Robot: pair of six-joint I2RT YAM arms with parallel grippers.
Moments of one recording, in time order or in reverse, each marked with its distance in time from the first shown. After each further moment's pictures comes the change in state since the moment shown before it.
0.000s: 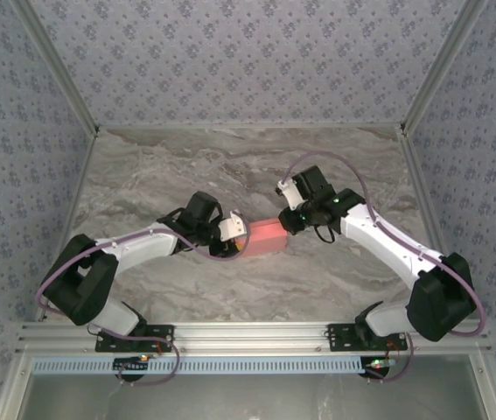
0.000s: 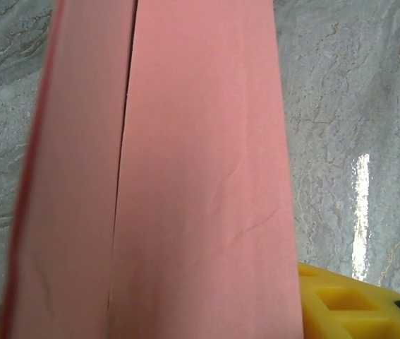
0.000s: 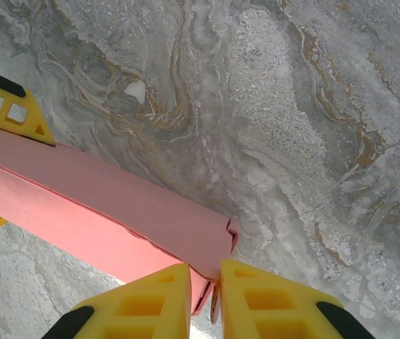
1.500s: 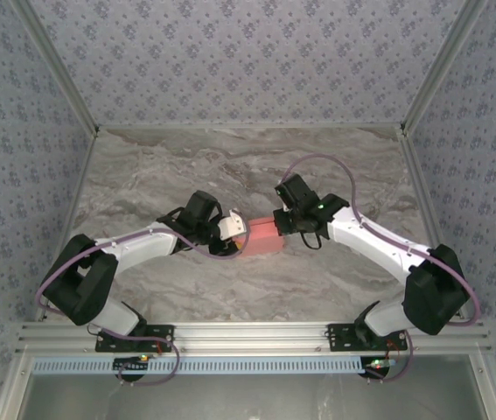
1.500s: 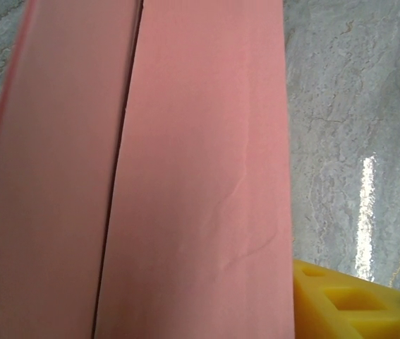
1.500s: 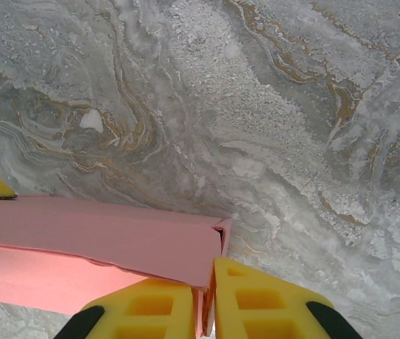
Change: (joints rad) left arm 0.004 0.000 0.003 0.000 -0.024 -0.008; right arm 0.116 0.047 -0.006 0.027 0.216 0.401
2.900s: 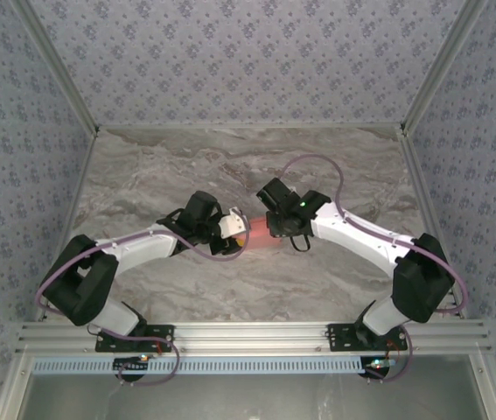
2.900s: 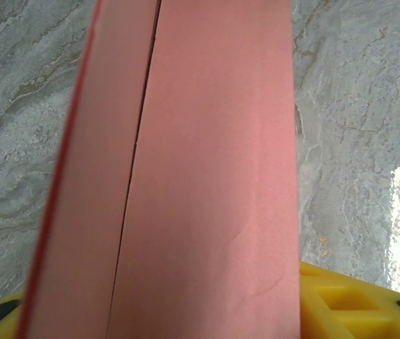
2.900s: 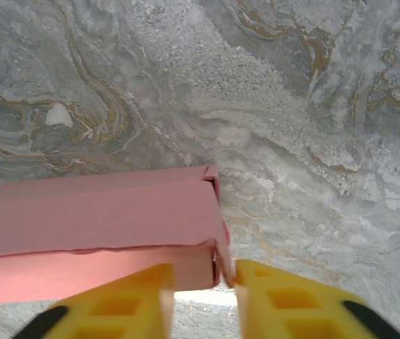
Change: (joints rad) left arm -0.006 0.000 -0.016 0.076 -0.043 0.002; right arm 0.090 0.100 0.127 -0.172 0.137 0.221
